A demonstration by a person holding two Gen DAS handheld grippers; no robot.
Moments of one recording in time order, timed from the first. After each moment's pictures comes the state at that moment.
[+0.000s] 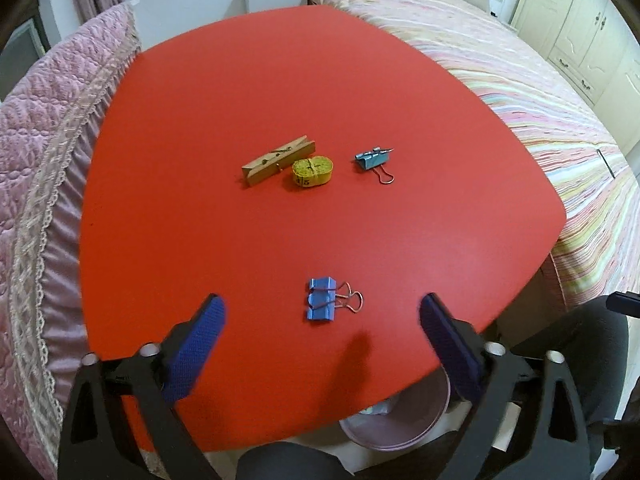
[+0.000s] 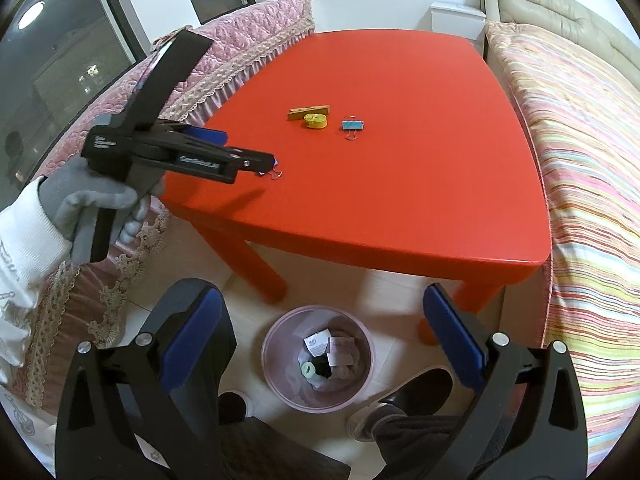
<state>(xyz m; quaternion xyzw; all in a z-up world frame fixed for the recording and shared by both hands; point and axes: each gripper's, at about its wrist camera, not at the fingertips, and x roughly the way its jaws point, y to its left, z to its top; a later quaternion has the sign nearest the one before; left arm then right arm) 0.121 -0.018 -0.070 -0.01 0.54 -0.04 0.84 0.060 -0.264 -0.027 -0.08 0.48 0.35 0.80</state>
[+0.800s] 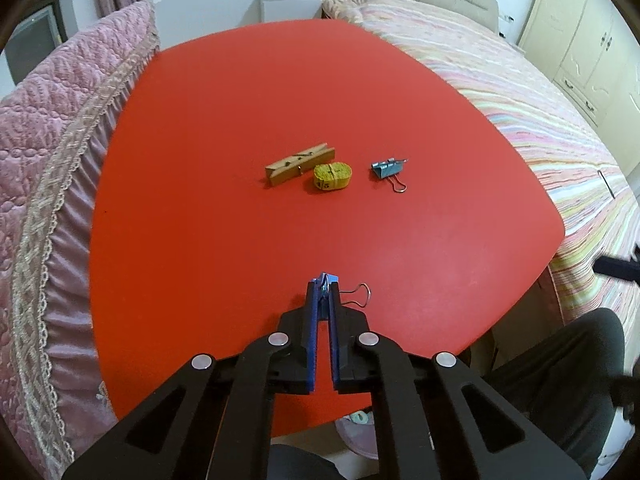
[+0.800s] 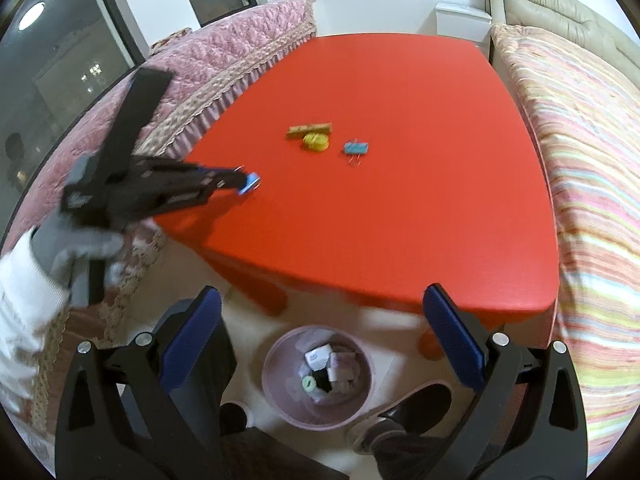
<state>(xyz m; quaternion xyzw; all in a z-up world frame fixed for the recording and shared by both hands) 0.101 -0.006 -0.062 -0.03 0.51 -0.02 0.86 0.105 -0.233 -0.018 -0.09 0.48 0.35 0.80</state>
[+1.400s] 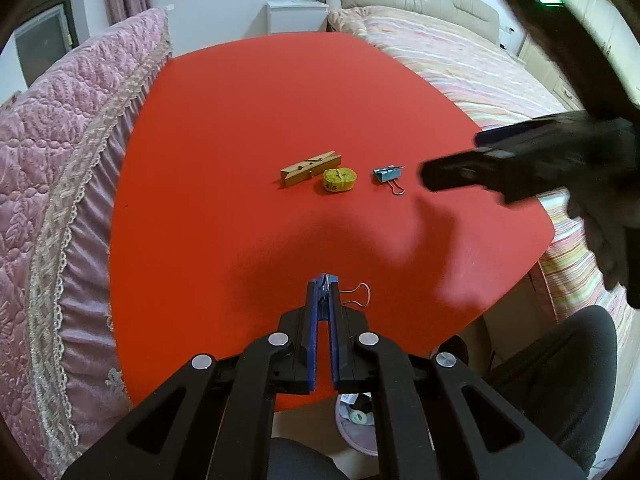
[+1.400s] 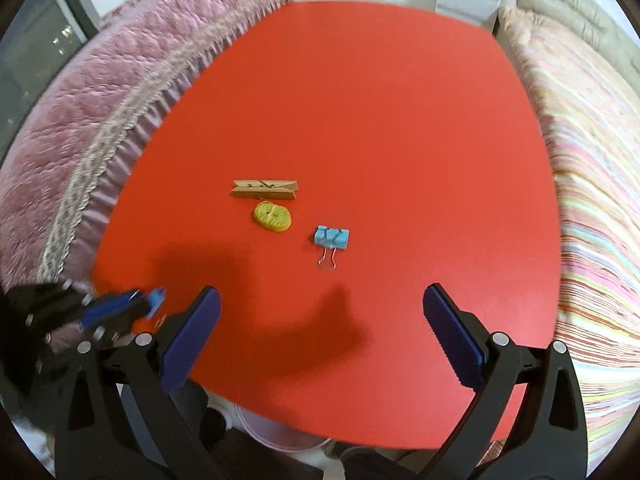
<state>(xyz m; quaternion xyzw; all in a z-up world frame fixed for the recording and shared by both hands) 0.079 0.002 -0.047 -0.04 0.49 -0.01 0.87 0.233 -0.123 -0.036 -0.16 0.56 0.29 0.76</state>
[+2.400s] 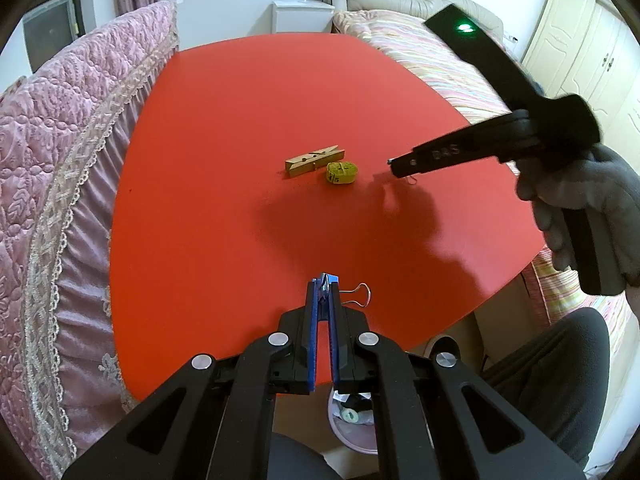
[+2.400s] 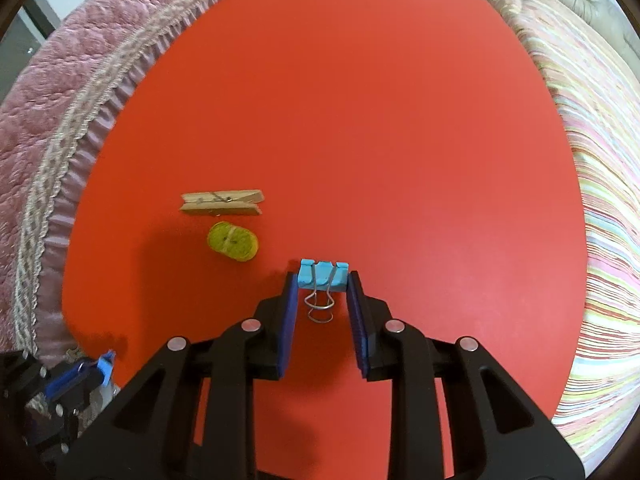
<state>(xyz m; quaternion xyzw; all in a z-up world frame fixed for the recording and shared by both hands) 0.068 0.005 -0.049 -0.06 0.49 -0.01 0.87 0.248 -0.112 -0.066 -0.14 0.58 0.27 0.76</state>
